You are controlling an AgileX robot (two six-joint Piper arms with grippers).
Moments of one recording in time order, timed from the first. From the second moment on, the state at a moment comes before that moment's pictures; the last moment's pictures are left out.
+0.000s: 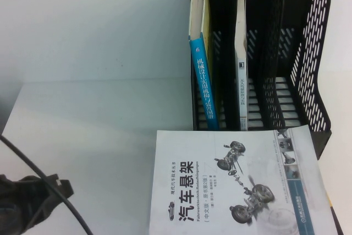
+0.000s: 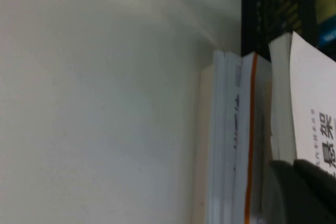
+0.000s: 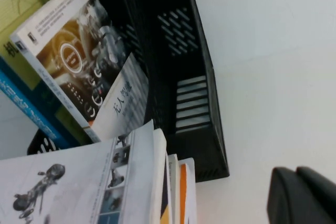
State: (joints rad) right arm 0.05 0.19 -0.25 0.17 0.42 0.15; left arm -0.09 0.82 -0.48 -0.84 0.58 0.14
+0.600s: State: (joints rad) right arm 0.05 0.24 -0.30 0.23 0.69 -0.24; left arm -0.09 1.10 -0.48 -1.41 0.81 0.83
